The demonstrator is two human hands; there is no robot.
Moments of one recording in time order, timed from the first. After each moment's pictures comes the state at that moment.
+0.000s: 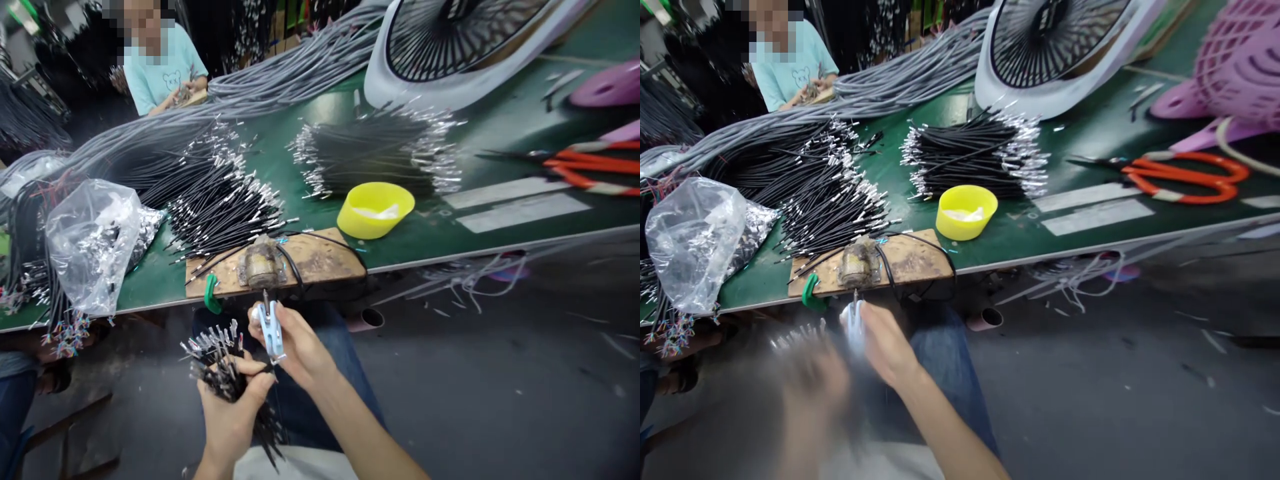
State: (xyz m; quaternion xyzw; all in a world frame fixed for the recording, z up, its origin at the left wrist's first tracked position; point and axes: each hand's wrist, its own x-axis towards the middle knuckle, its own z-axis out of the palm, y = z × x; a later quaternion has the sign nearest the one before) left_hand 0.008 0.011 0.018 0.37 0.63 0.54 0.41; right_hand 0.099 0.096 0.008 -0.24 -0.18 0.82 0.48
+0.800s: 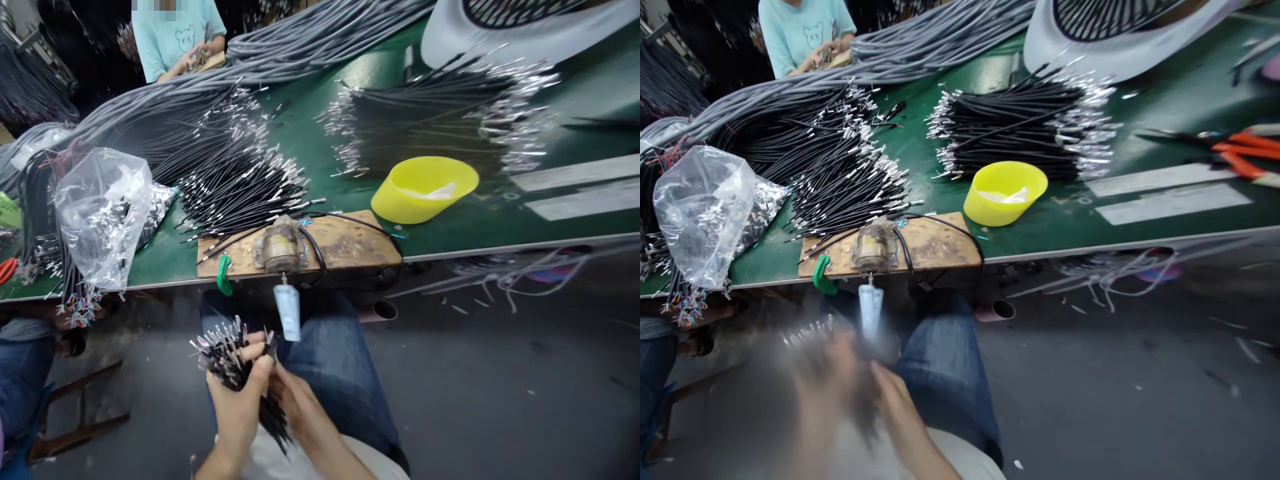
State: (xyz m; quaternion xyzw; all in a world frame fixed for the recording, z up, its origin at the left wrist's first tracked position) left_hand 0.008 -0.006 0.004 0.32 0.67 0.54 0.39; right_hand 0.095 -0.011 -0.070 -0.42 -0.03 0.83 0.35
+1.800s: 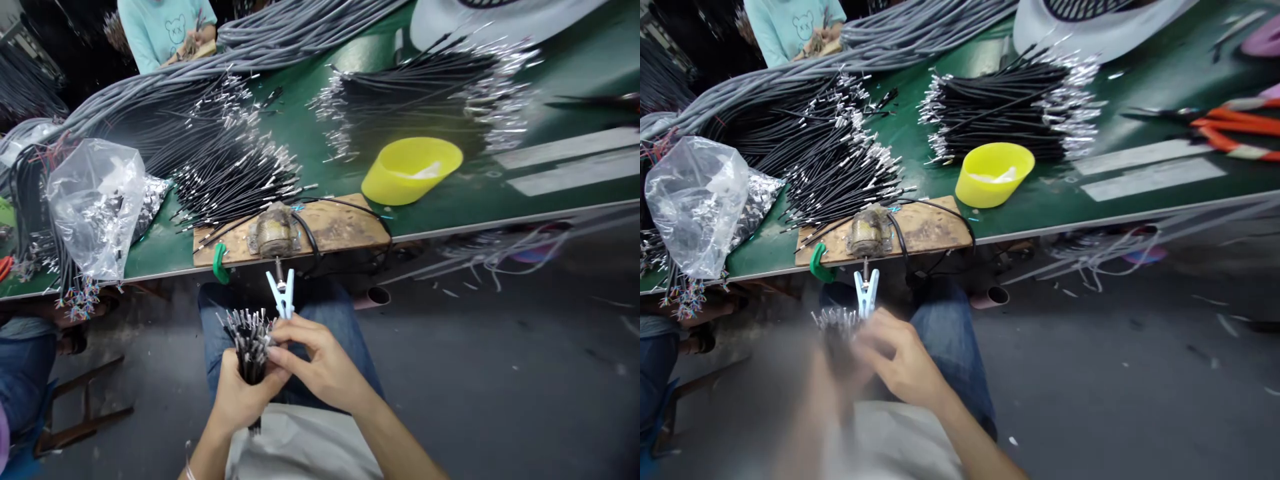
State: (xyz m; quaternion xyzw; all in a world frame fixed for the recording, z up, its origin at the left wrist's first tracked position) left_hand 0.008 -0.011 0.000 0.31 0.62 0.47 0.55; right_hand 0.127 0.052 -0.001 -0.31 -0.66 0.52 0.45
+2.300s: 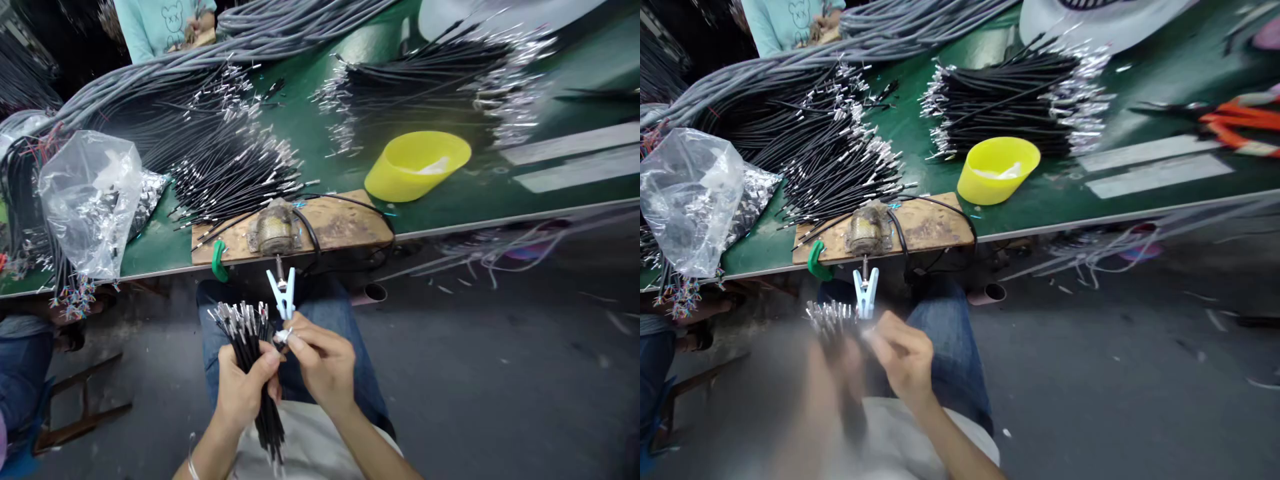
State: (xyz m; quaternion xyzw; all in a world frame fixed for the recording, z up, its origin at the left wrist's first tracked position) left_hand 0.010 -0.009 -0.003 0.26 0.59 0.46 0.61; right_hand 0.108 0.036 -0.023 -0.39 -0.48 0.50 0.61
